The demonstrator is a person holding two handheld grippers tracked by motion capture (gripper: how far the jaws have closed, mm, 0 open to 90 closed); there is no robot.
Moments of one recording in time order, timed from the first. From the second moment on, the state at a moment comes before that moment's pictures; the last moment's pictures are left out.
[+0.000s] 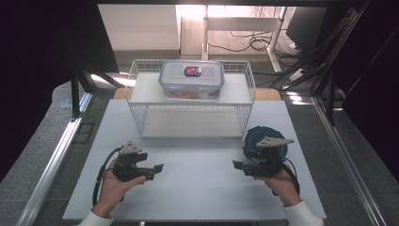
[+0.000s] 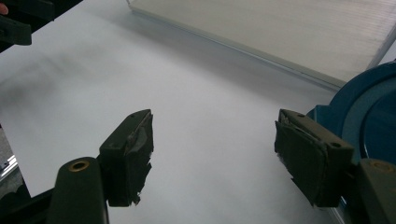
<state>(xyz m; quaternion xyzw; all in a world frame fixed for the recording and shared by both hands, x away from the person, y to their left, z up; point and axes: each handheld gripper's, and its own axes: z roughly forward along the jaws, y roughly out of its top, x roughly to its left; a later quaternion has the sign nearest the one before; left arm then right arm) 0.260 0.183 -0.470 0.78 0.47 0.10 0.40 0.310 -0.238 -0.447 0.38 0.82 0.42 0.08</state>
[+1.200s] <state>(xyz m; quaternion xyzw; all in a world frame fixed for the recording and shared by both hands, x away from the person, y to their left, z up) 0.265 0.188 -0.478 0.77 0.48 0.09 0.41 0.453 -0.291 -0.419 0.42 0.85 0.27 0.17</state>
